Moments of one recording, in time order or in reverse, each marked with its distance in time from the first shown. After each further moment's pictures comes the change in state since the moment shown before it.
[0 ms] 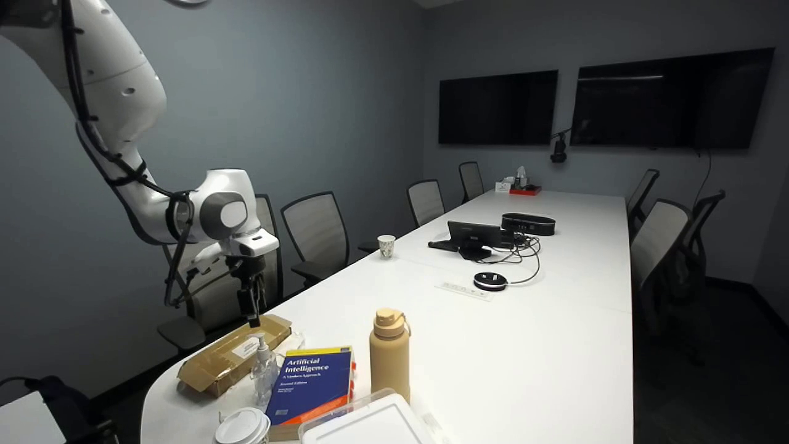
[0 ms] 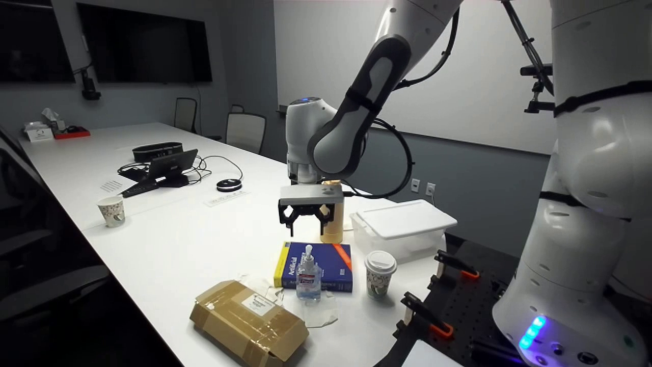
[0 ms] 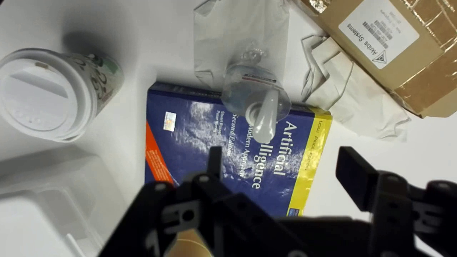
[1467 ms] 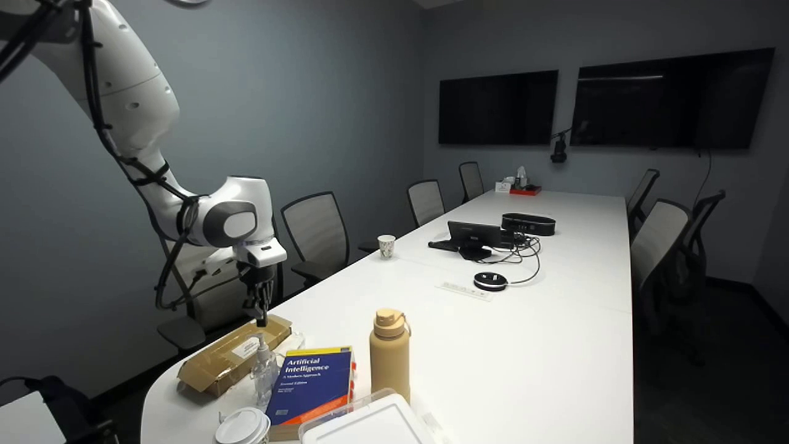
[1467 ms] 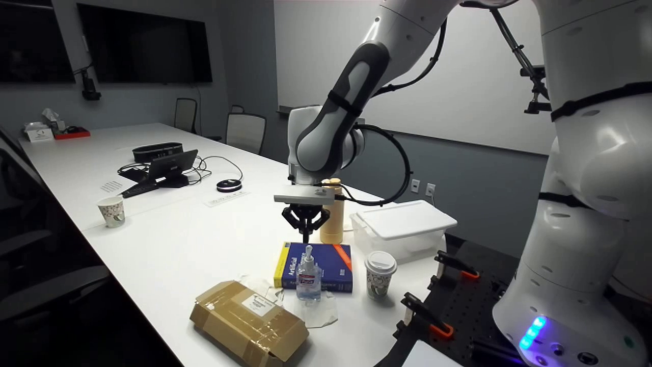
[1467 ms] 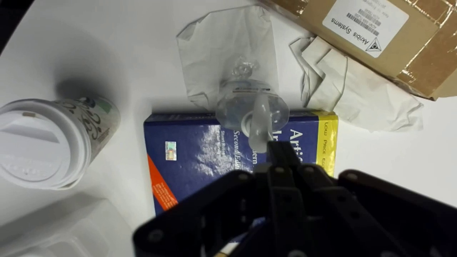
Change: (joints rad) arm 0.057 0.058 -0.075 0.046 0.250 -0.012 -0.058
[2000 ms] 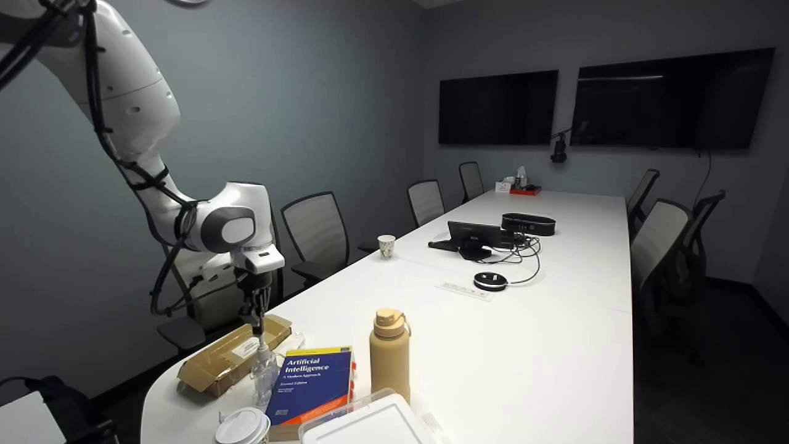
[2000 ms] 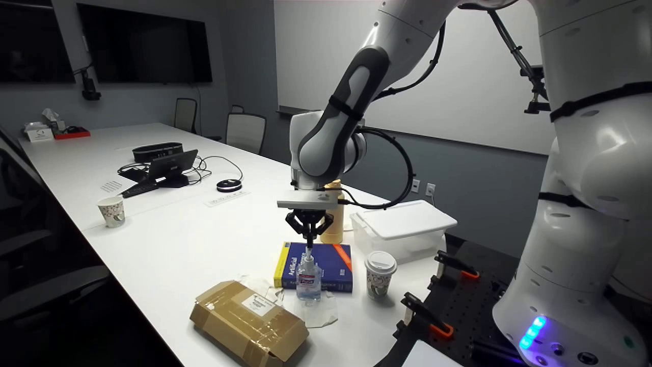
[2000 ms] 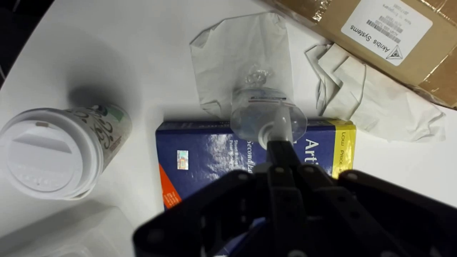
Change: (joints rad) arm 0.003 0.012 -0.003 -0.015 0.002 -0.002 0.000
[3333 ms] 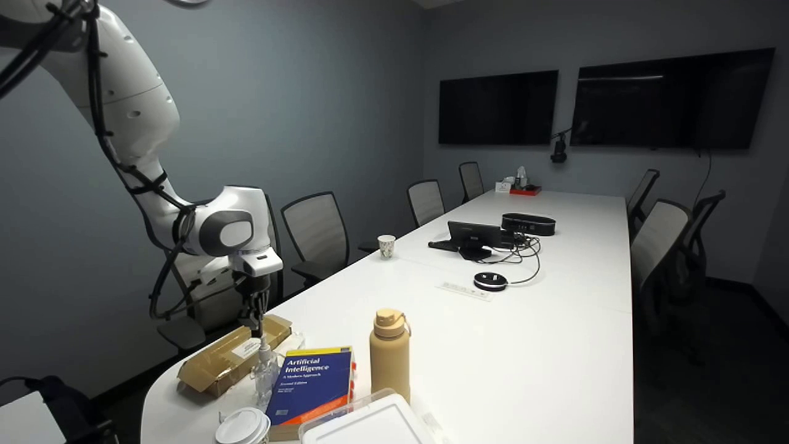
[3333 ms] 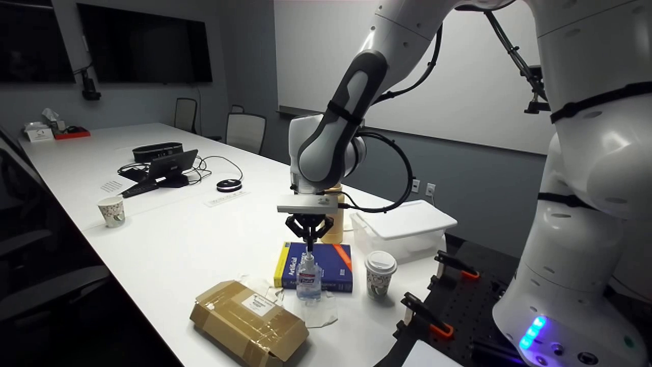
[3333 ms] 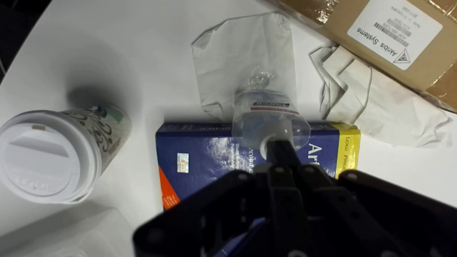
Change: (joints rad) arm 0.049 0.017 -0.039 -0.003 0.000 0.017 0.003
